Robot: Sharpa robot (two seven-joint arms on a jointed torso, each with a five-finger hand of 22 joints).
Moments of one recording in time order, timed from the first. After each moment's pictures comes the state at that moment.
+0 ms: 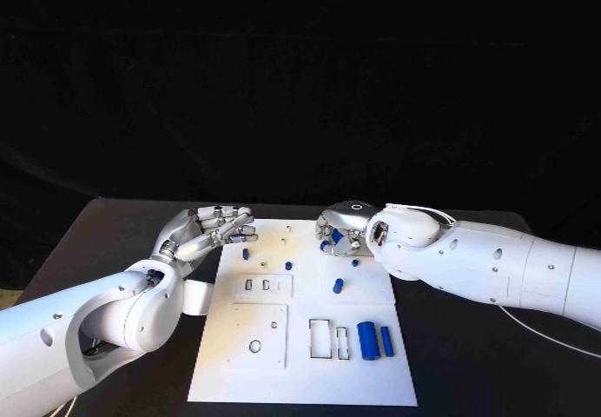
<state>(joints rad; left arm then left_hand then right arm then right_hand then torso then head) 1.10 -0.94 0.07 1.70 -0.10 -0.41 0.45 1.46 -0.17 0.37 0.20 0.05 0.90 0.22 0.24 0.18 1.05 0.16 0.11 0.07 1.01 0.12 0.30 0.21 0.17 0.94 0.23 0.27 0.13 1.31 -0.64 -0.14 1.30 -1.62 -0.22 -0.06 1.18 -0.15 0.58 -0.13 0.24 0.90 0.18 0.32 0.27 1.10 0.11 0.18 0.17 1.47 0.03 1.33 1.10 0.10 1.31 0.13 1.33 1.14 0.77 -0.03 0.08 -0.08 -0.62</state>
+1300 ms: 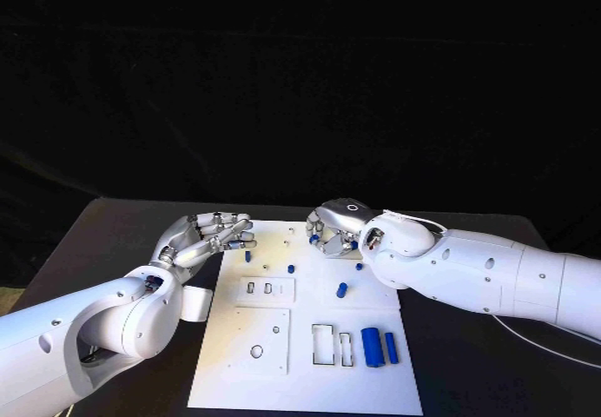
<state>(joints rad) 1.10 -0.94 0.07 1.70 -0.10 -0.40 0.44 1.46 -0.17 0.37 0.20 0.05 0.90 0.22 0.24 0.18 1.05 0.17 0.10 0.07 1.01 0.12 0.31 0.21 0.17 0.94 0.23 0.27 0.13 1.30 -0.61 -0.13 1.30 -1.63 -0.42 -0.07 1.22 -0.12 0.65 -0.14 0.16 1.00 0.13 0.39 0.34 1.16 0.09 0.25 0.19 1.46 -0.01 1.37 1.13 0.08 1.35 0.10 1.39 1.25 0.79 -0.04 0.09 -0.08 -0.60</state>
